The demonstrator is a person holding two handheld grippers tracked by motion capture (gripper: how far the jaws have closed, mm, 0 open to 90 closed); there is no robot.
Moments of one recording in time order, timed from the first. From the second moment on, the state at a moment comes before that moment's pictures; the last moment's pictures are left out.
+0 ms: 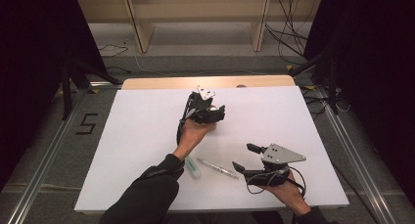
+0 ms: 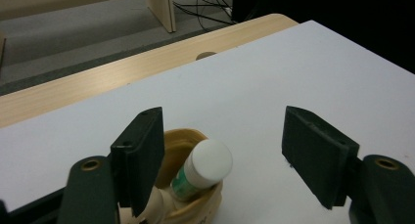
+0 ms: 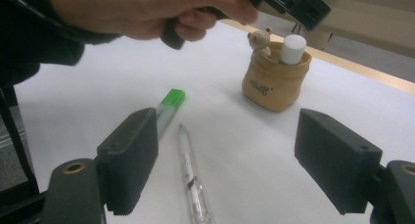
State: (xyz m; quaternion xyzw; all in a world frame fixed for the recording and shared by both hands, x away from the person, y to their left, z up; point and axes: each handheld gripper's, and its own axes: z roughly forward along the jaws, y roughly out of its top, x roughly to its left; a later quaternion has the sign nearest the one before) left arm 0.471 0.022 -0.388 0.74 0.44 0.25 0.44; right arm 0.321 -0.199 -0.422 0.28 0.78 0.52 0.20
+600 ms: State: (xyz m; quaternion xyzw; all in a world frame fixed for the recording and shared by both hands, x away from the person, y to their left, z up) left arm 0.439 0.080 -0.377 0.77 0.41 0.16 0.45; right arm 0.323 -0.198 -0.423 0.29 0.79 0.51 0.19
